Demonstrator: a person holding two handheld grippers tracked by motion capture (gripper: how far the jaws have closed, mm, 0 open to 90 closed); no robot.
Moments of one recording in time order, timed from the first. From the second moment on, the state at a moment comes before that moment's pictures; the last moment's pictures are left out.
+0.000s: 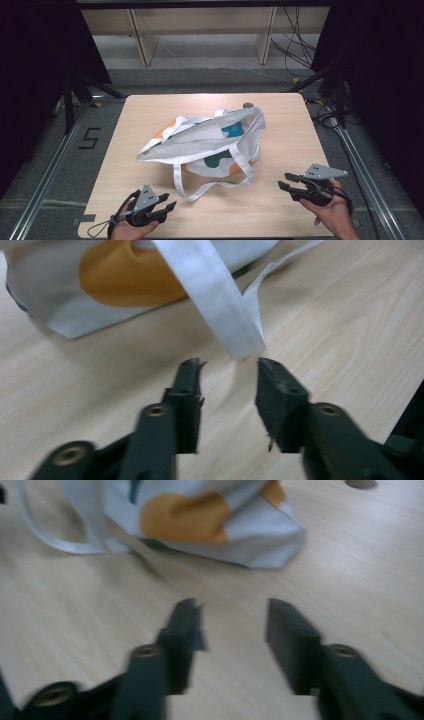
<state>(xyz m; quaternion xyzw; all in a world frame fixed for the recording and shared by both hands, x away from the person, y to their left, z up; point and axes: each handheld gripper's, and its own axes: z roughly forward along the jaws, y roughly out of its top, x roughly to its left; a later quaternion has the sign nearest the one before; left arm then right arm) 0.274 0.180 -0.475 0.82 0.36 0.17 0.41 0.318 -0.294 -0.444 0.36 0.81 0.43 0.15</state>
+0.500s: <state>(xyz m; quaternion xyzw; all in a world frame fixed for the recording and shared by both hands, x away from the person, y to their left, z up) 0.323 0.183 -0.406 0.83 0.32 0.17 0.42 0.358 -0.231 -0.327 0.22 0.85 0.45 0.15</state>
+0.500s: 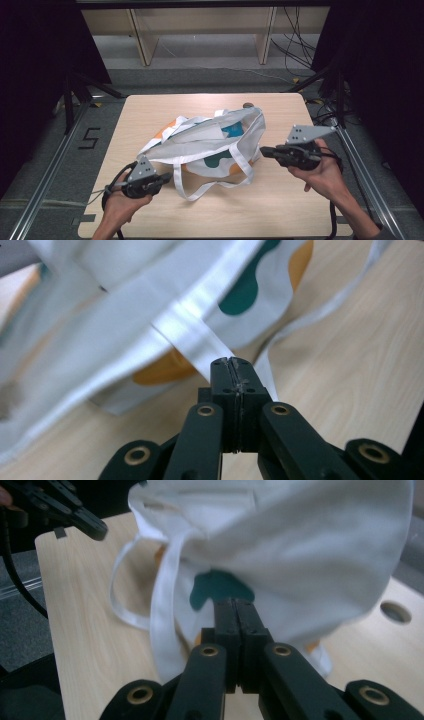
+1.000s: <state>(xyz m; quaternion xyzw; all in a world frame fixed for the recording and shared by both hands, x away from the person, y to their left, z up) 0.402 0.147 -0.368 0.84 0.32 0.18 0.41 0.419 -0.160 -0.279 0.20 0.88 0.38 0.18</state>
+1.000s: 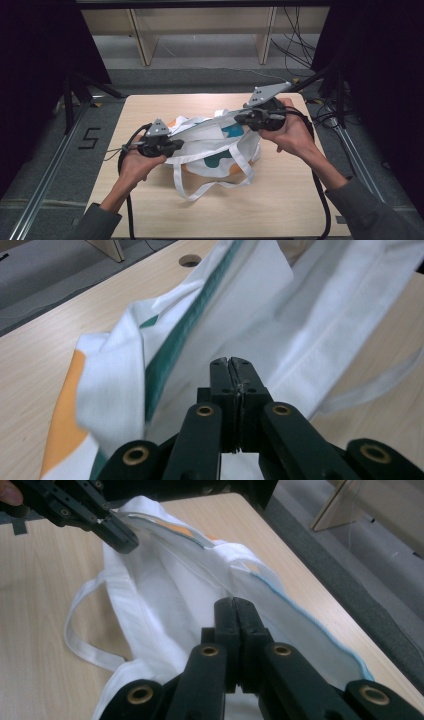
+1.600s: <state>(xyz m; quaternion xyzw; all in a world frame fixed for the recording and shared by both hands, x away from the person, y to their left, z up) 0.526 0.126 -0.433 0.83 0.45 0.14 0.31 0.478 -0.181 -0.432 0.28 0.93 0.20 0.11</state>
